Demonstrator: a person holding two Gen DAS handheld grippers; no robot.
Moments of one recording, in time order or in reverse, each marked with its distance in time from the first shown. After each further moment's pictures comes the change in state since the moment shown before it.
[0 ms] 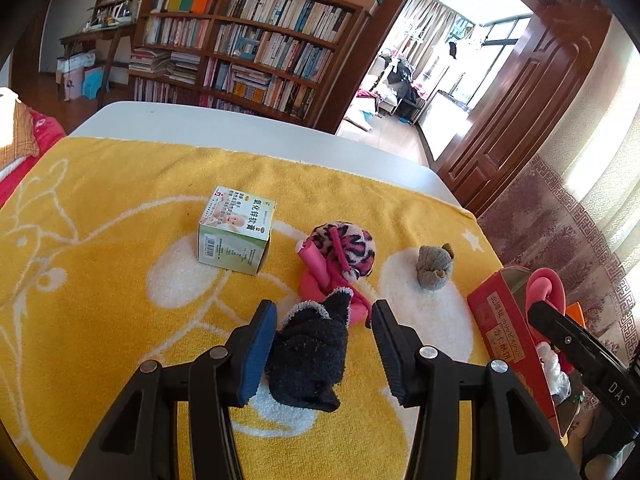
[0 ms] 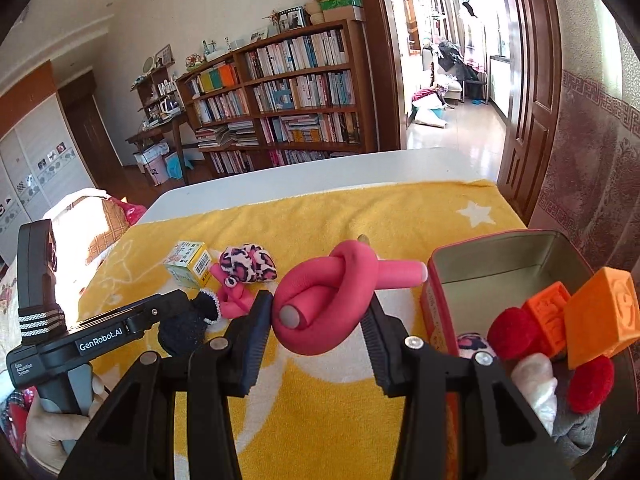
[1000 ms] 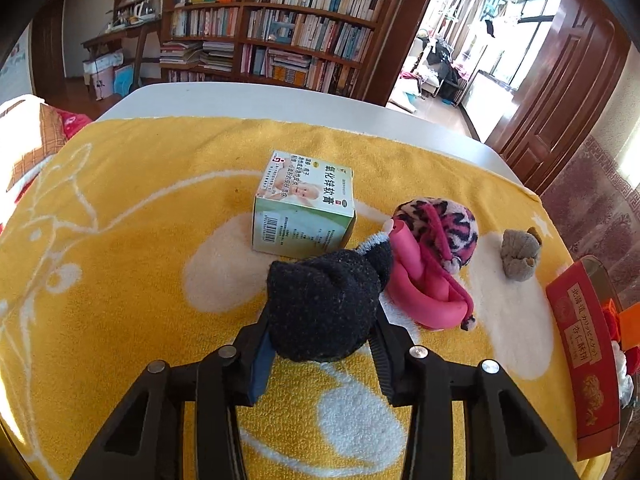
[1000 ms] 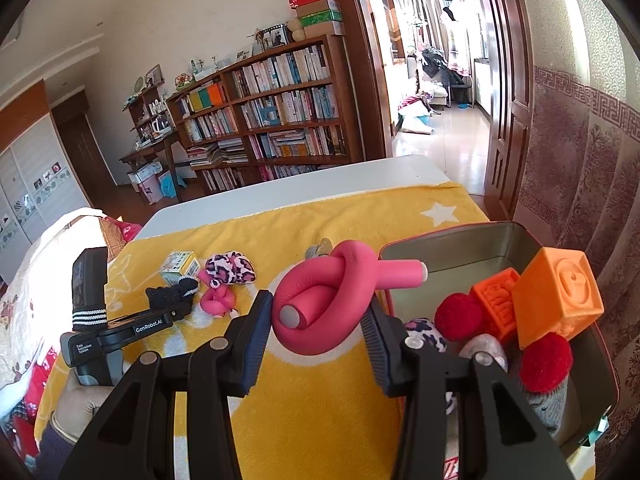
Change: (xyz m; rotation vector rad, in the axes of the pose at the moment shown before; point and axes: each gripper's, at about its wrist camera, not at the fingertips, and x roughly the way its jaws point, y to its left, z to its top) left arm 0.048 0.038 -0.007 -0.023 0.069 0.157; right arm -0.033 -0.030 -0.013 0.053 -0.040 0.000
